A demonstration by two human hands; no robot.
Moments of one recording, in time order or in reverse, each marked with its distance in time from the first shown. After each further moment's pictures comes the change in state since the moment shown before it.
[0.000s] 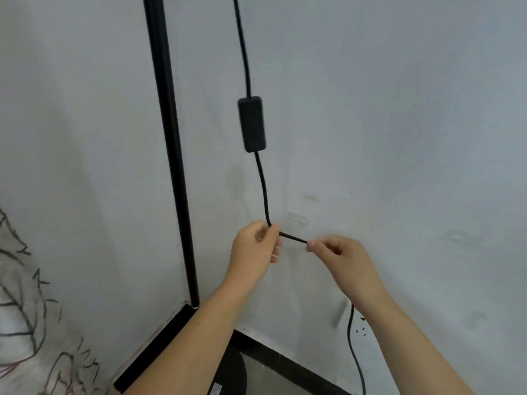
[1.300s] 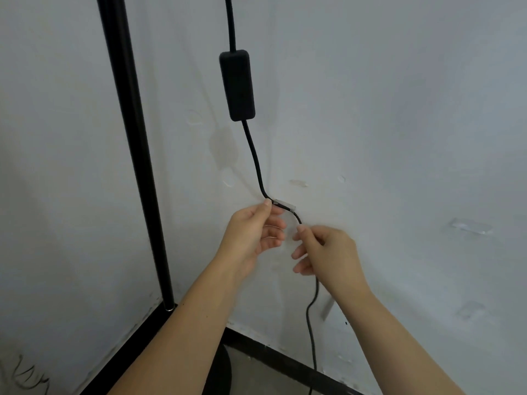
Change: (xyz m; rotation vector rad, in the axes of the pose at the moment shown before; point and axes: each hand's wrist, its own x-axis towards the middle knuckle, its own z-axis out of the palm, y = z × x) left_hand 0.023 0.001 0.019 -0.413 -0.232 -0.247; right_hand 0.010 0.012 0.017 0.133 0.069 0.150
